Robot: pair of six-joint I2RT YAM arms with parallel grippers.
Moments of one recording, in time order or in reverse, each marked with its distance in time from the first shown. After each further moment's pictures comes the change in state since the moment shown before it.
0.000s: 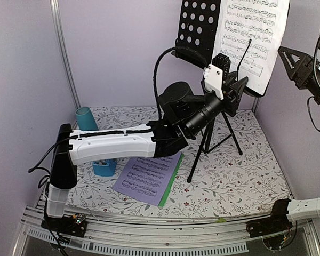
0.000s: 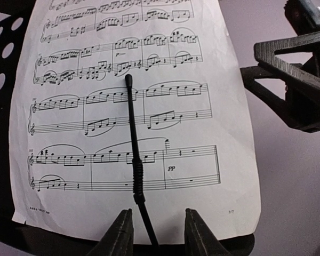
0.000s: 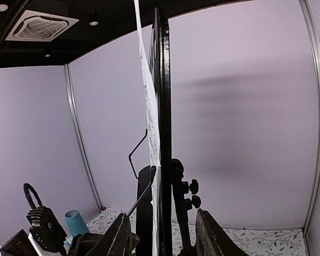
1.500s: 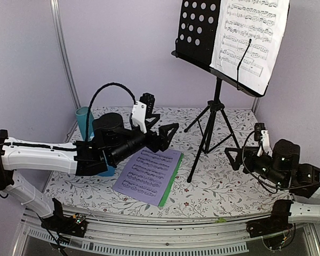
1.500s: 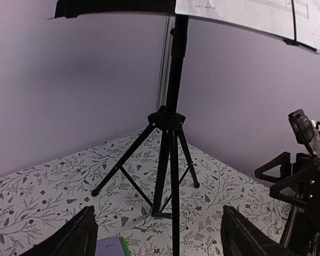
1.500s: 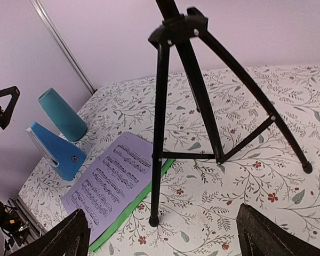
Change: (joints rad) left arm 0.109 -0.726 -1.031 -0.162 -0.108 -0.289; right arm 0.000 -0.297 -0.920 0.040 -0.105 0.500
